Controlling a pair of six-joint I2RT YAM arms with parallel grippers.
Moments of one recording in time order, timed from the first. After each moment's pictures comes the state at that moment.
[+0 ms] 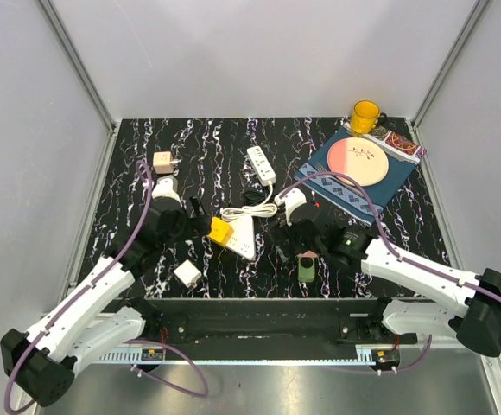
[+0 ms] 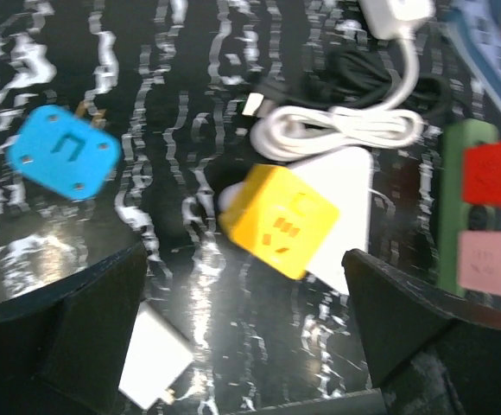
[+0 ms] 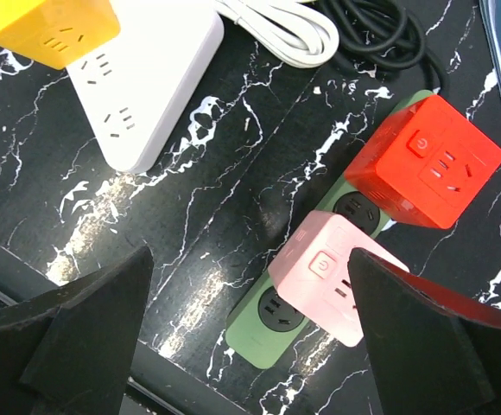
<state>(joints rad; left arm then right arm) -0.59 0.84 0.74 -0.52 -0.24 -0.64 0.94 1.15 0.86 -0.45 0.28 0.19</state>
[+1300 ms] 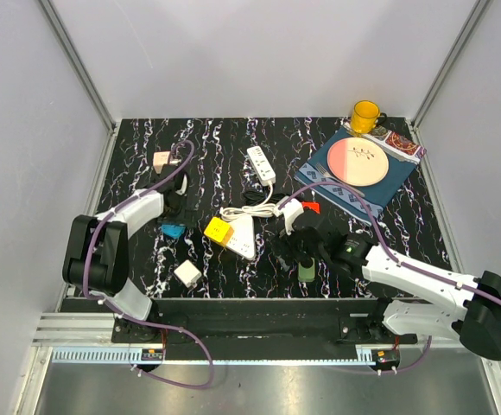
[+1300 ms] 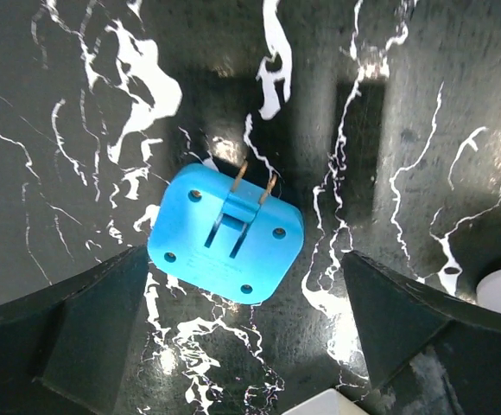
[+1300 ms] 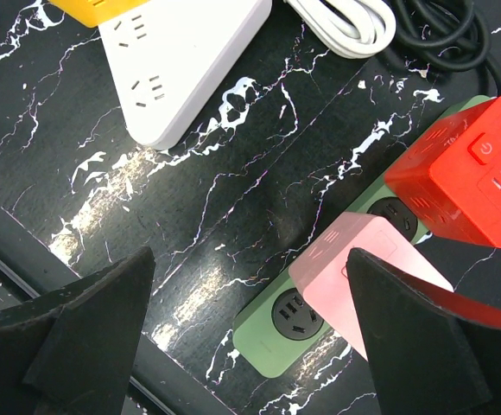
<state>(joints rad) -0.21 1.60 0.95 -0.56 -0.15 -0.13 0.94 1.12 0.75 -0.34 0.16 0.12</state>
